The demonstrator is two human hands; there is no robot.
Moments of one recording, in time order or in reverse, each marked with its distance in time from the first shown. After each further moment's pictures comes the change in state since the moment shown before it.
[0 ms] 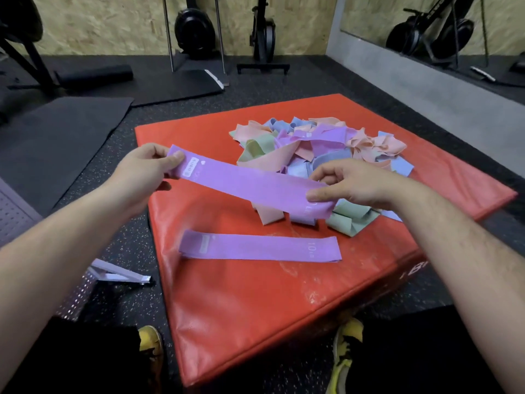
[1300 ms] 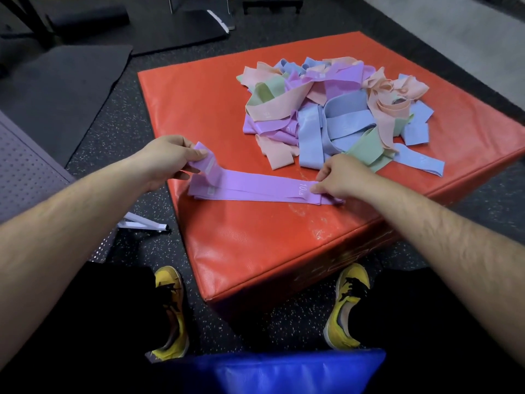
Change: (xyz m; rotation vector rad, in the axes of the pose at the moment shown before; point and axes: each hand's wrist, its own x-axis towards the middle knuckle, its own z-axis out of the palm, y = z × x) left_hand -0.041 -0.038 0.004 0.212 -0.225 -0.277; right_hand -0.008 0.040 0.082 -0.518 0.152 0.317
